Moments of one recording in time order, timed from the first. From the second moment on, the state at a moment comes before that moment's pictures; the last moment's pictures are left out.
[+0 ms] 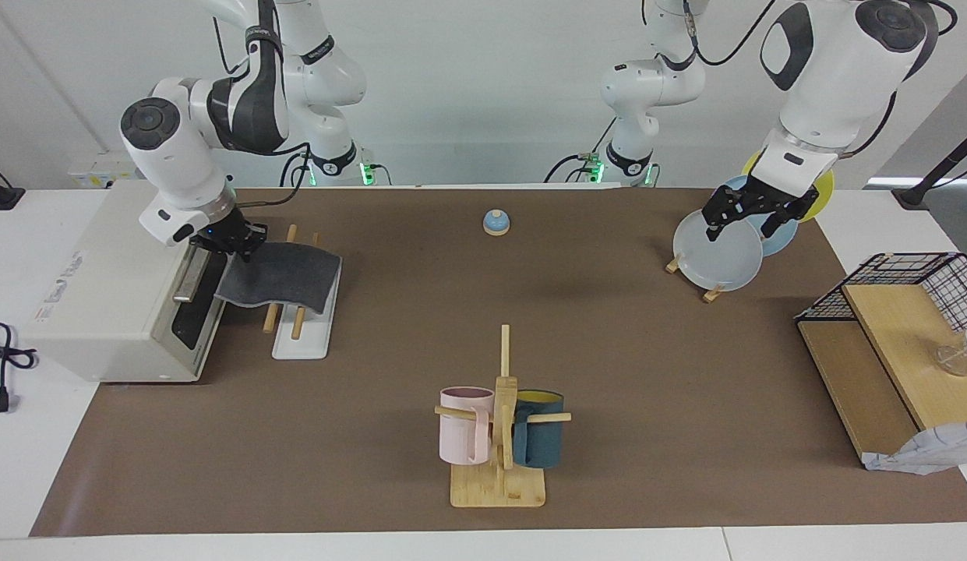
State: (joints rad) left arm 0.02 0.01 -0.15 -1.63 0.00 1.61 -0.11; right arm -0.11 -0.07 0.02 -2.09 -0.10 1.86 -0.15
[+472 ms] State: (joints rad) left arm -0.01 -0.04 -0.13 -1.67 0.00 1.60 -0.10; right arm -0.11 -0.08 0.02 -2.11 -0.10 1.86 -0.15
